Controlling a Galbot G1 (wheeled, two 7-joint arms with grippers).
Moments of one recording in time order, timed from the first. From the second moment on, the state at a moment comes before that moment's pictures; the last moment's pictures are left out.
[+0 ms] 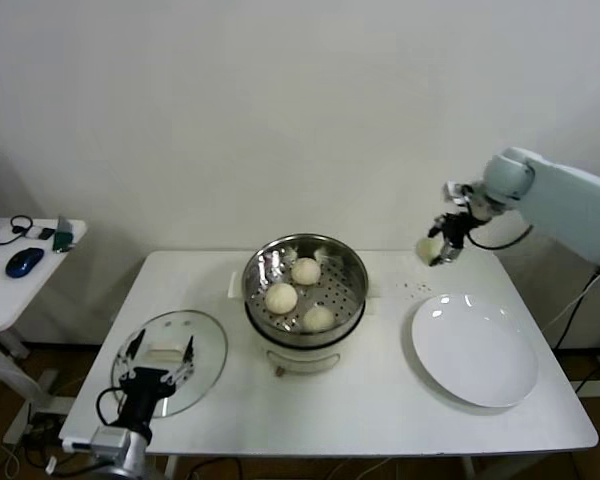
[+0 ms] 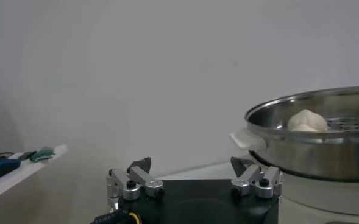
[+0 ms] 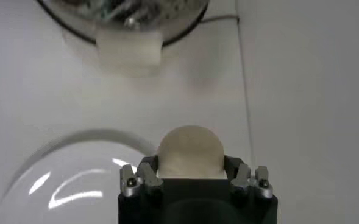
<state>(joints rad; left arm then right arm) 1.68 -1.33 -0.61 -2.14 -0.04 0.10 -0.05 0.65 0.89 -1.44 0.99 0.55 -0.23 -1.06</state>
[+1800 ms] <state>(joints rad) 1.67 -1.30 -0.63 -2.12 -0.09 0.07 -0.04 0.66 1.30 -1.71 1.01 0.85 -0.36 -0.91</state>
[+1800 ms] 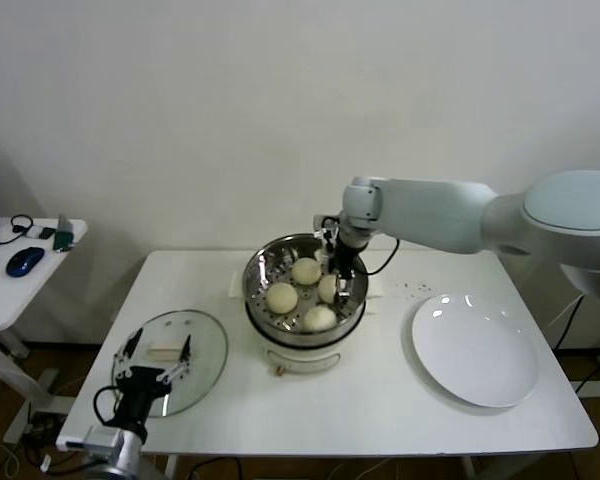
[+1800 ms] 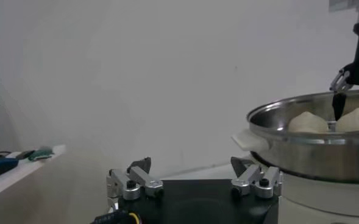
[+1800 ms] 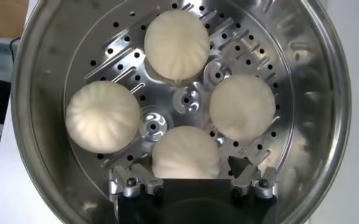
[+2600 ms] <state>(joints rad) 1.63 -1.29 -0.62 -2.10 -0.04 0.08 -0.05 0.68 0.95 -1.43 1.21 0.88 -0.21 -0.72</state>
